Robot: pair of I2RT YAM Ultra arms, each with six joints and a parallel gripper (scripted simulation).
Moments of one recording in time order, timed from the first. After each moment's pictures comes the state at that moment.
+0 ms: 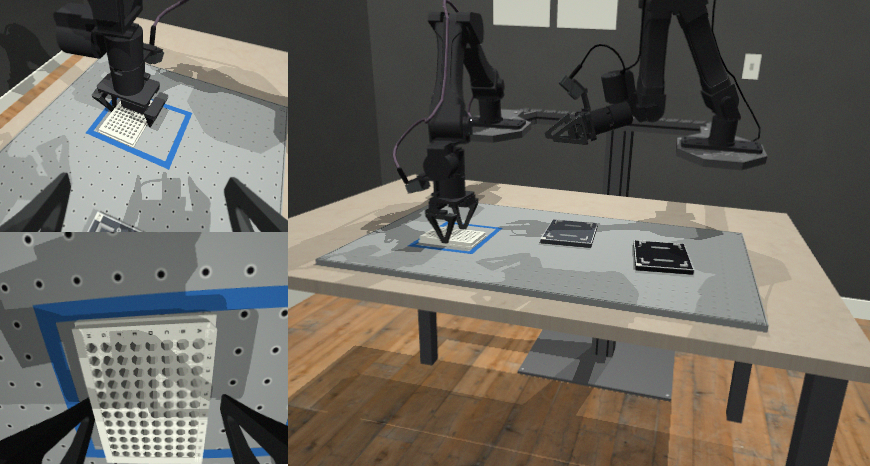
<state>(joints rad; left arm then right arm) -1.23 2.07 0.48 1.35 -0.13 0.20 0.15 2.46 1.45 -0.40 0.03 1.73</state>
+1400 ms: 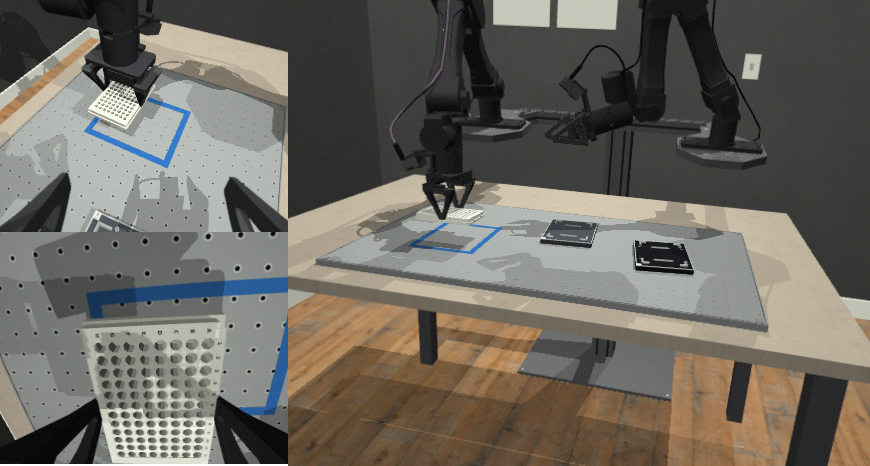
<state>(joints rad) -1.23 2.07 0.48 1.34 -0.12 0.19 0.15 2.30 1.43 -0.50 0.03 1.74</state>
